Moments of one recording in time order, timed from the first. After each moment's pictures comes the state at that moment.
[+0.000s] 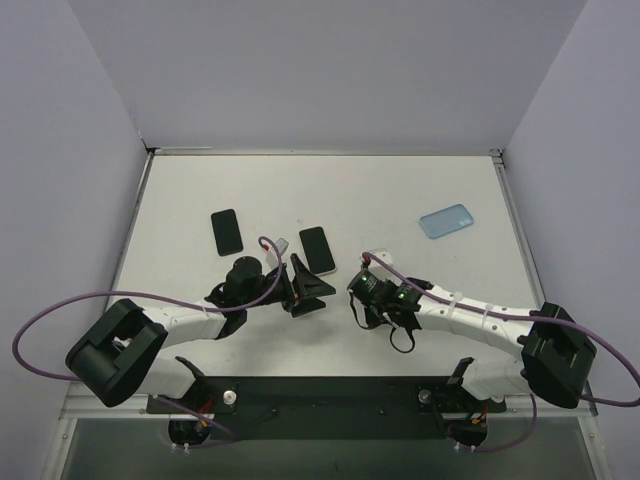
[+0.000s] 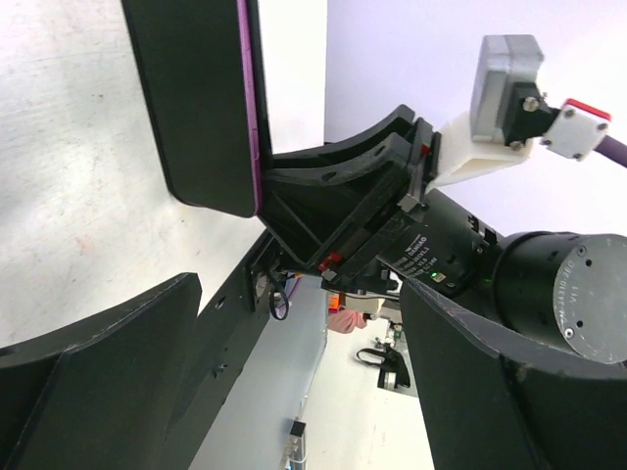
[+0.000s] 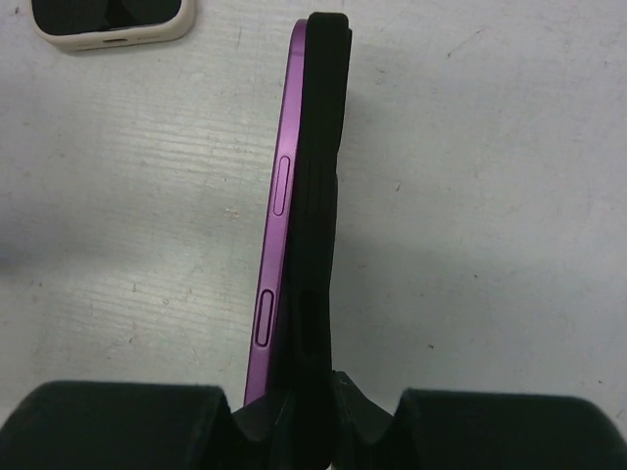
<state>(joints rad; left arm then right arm) -0.67 1.36 0.39 0.71 0.55 -1.36 0.94 1.32 0.73 -0.60 0.40 0.68</state>
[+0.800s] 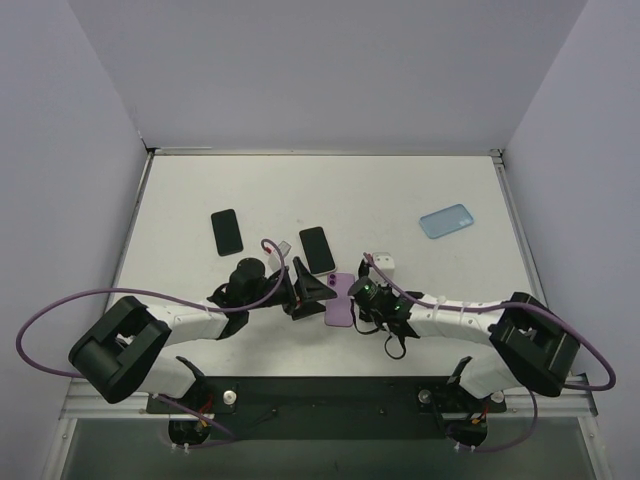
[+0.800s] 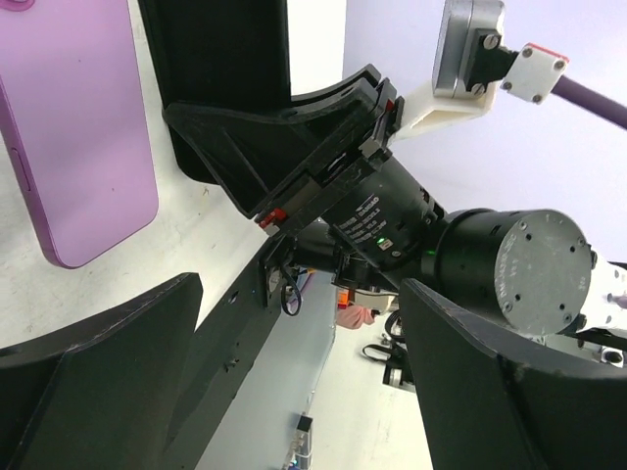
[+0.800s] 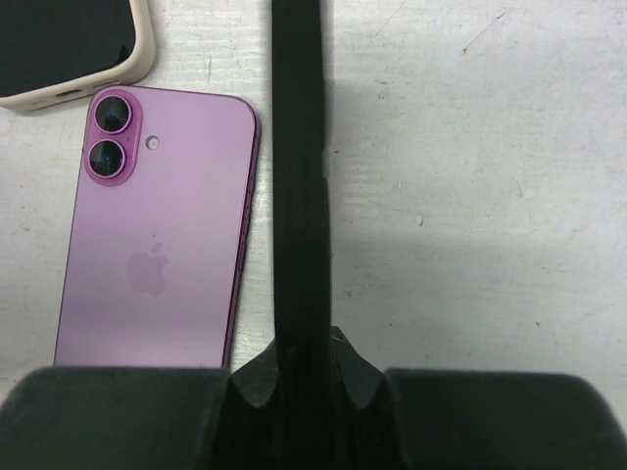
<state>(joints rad) -0.69 1.38 0.38 0.69 0.54 -1.34 0.94 1.41 0.53 -0.13 0.52 0.74</state>
